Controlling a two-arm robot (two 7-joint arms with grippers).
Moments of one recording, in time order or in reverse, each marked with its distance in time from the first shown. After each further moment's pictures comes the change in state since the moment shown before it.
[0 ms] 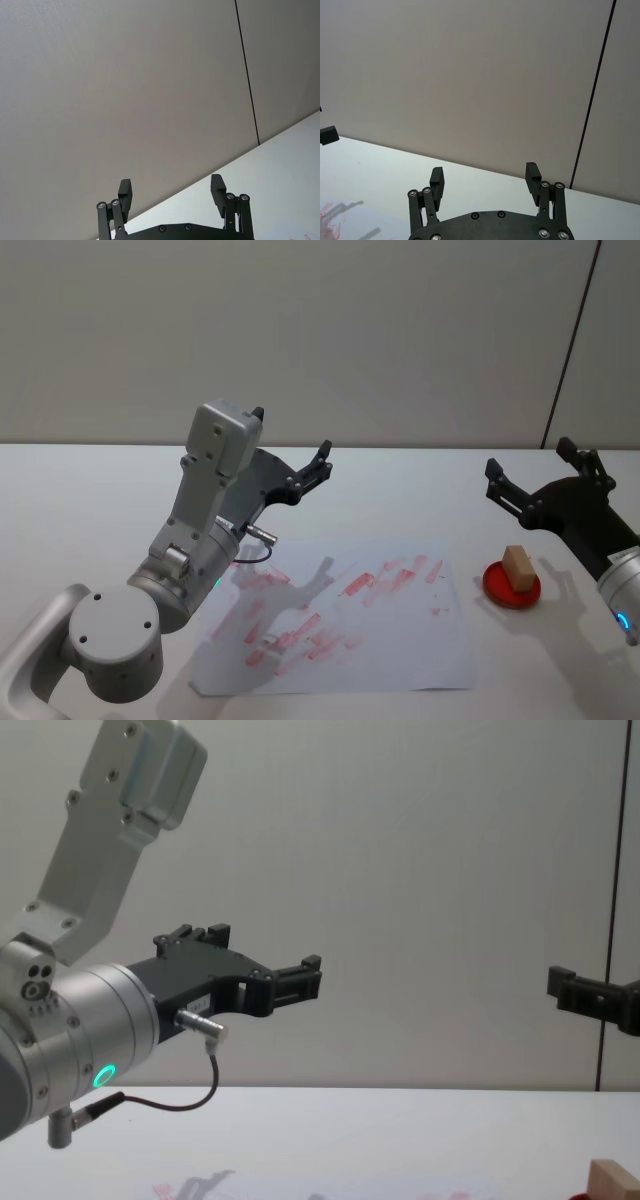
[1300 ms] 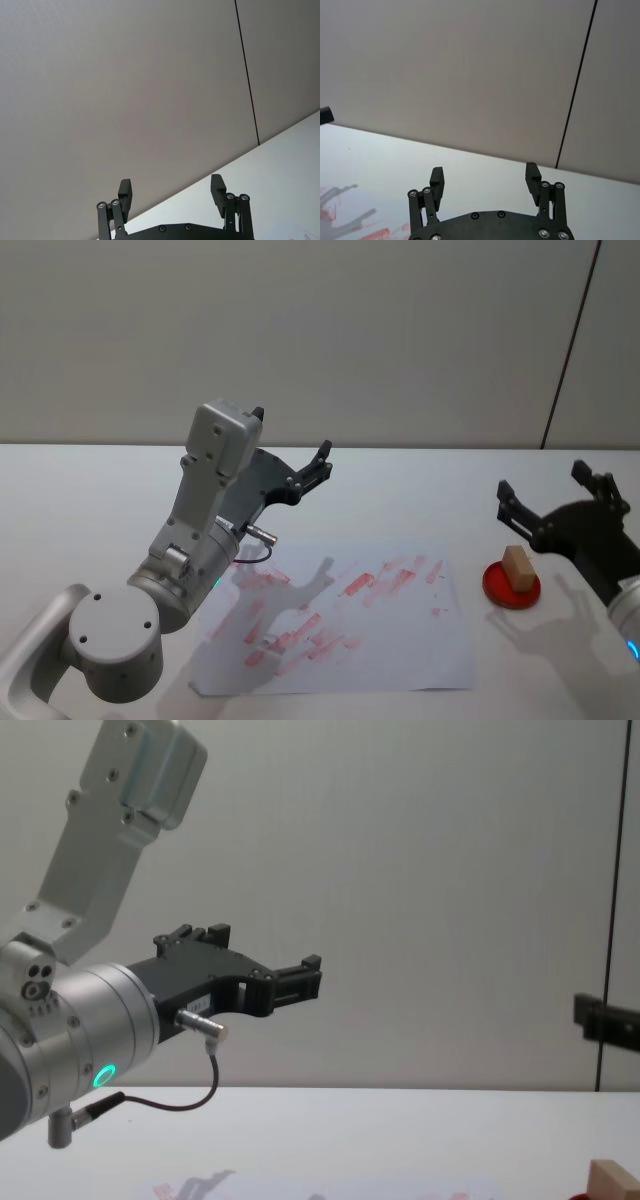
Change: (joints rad) left arm 0.000 0.000 0.000 0.000 0.000 0.000 0.000; right arm -0.084 0.022 -0.002 -0.090 -0.020 0.052 -0.086
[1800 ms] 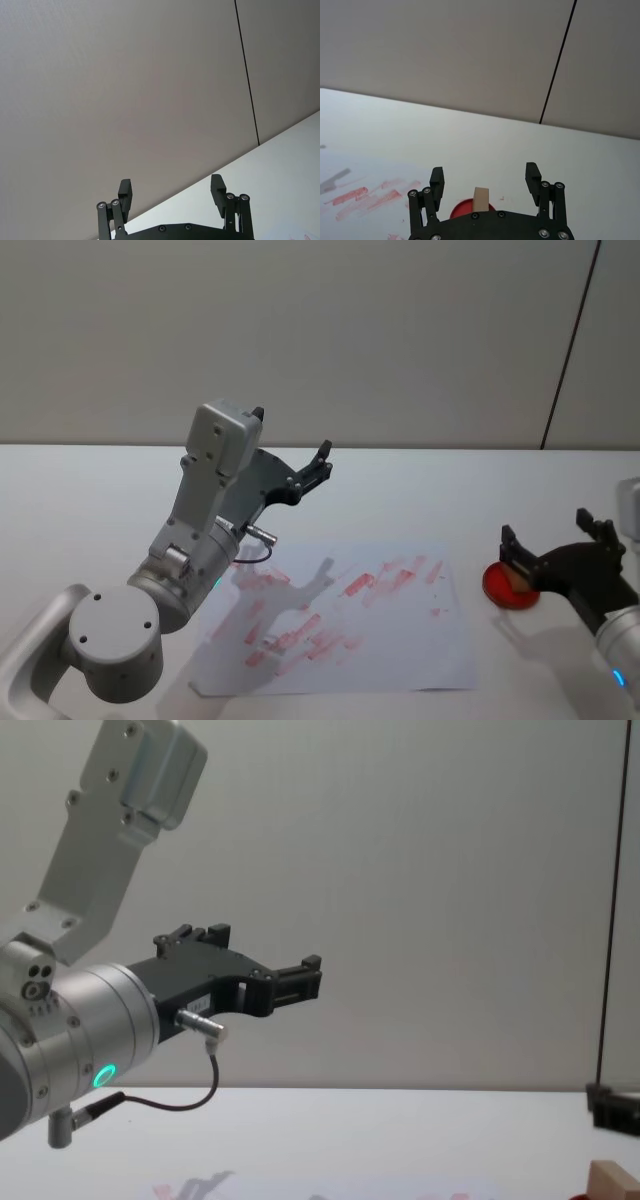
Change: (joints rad) left arm 0.000 0.000 0.000 0.000 0.000 0.000 0.000; right arm -0.030 -0.039 -0.022 -0.001 -0.063 0.155 -0.103
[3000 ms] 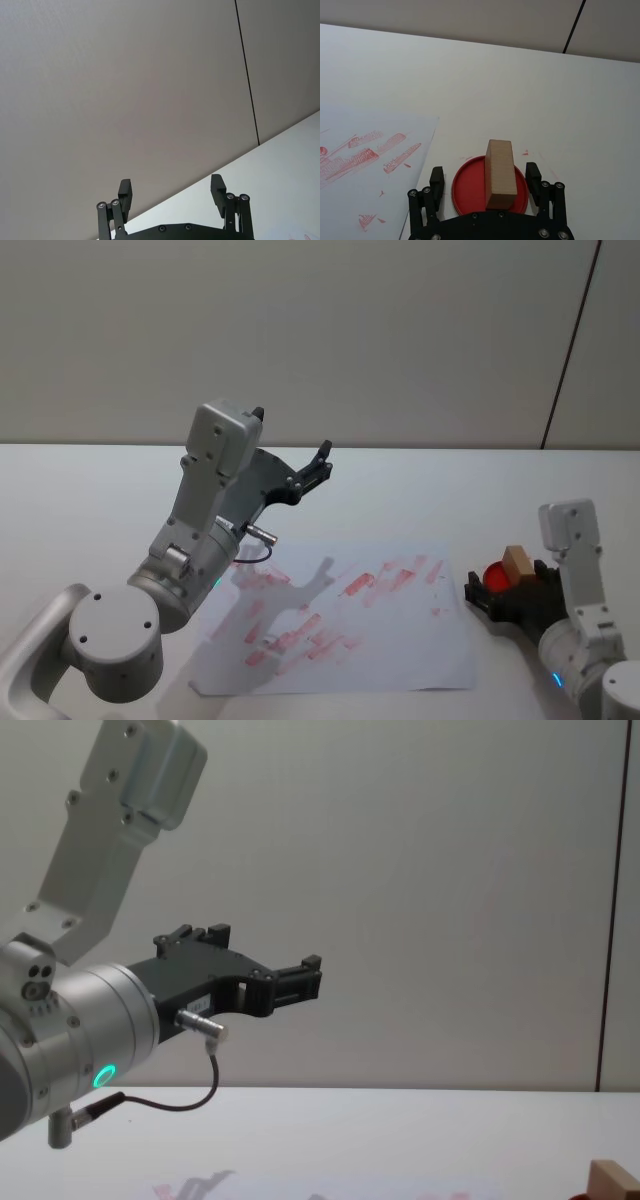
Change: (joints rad) left arm 0.000 0.000 0.000 0.000 0.000 0.000 0.000; right arm 0.145 -0.146 -0.028 0.289 -0.046 0.133 0.005
